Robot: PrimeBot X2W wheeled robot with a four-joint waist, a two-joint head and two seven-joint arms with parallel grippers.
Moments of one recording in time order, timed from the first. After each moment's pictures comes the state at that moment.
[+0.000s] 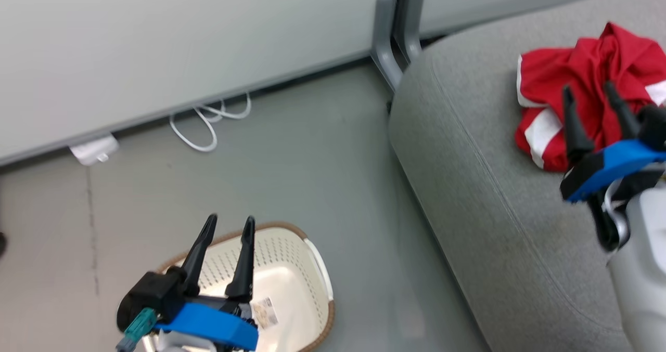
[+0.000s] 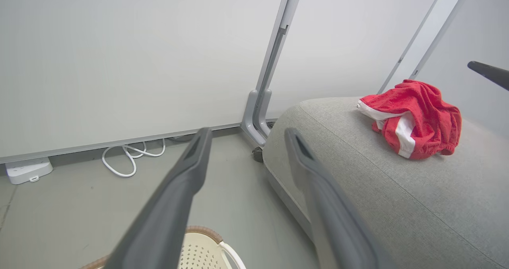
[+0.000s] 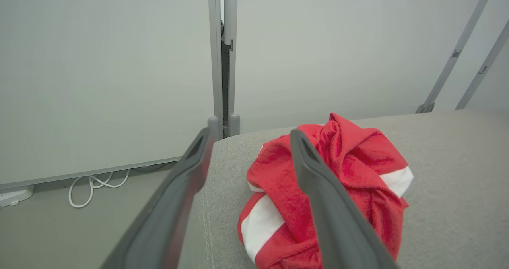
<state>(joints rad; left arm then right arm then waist) -0.09 0.12 -0.26 0.21 -0.38 -0.12 -0.26 -0.66 -0.27 0.00 0.72 0.19 0.13 -0.21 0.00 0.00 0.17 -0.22</state>
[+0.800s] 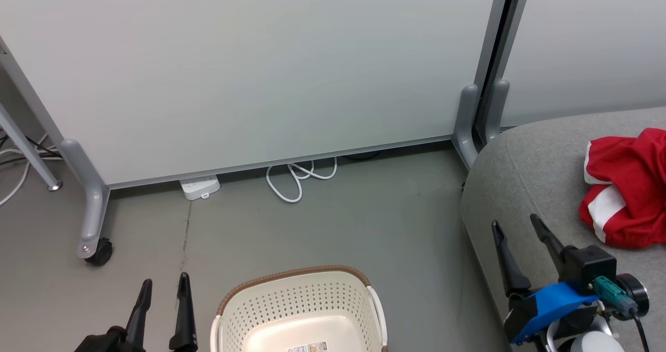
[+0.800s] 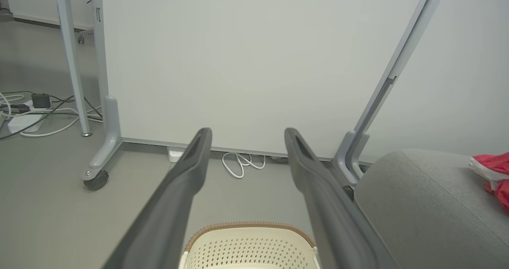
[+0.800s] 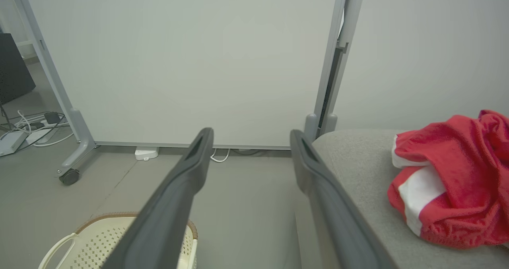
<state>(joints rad) 0.10 0.09 -0.04 0.22 -0.36 -0.13 -0.26 -0.12 -0.08 -0.01 0.26 0.05 0.13 -0.11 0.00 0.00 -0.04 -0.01</state>
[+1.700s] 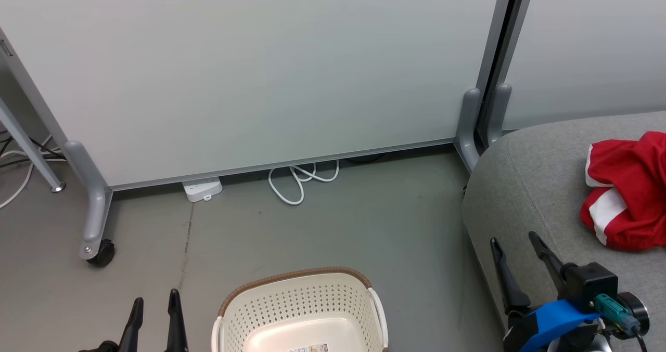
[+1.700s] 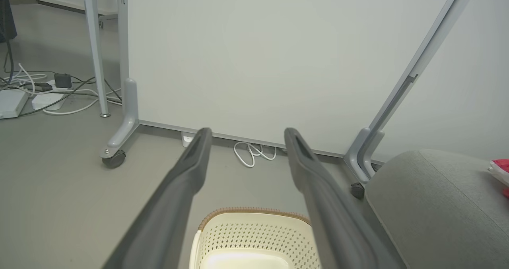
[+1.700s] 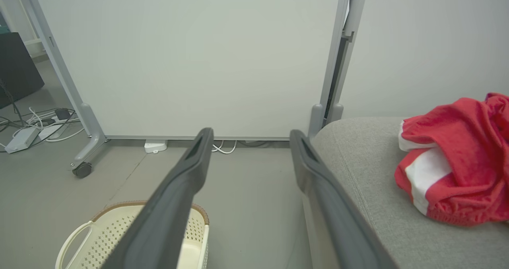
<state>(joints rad) 0.13 0.09 0.01 0.25 -0.39 -0.13 -0.26 -0.02 -0.05 -0.01 0.15 0.06 0.13 -0.07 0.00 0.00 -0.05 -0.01</state>
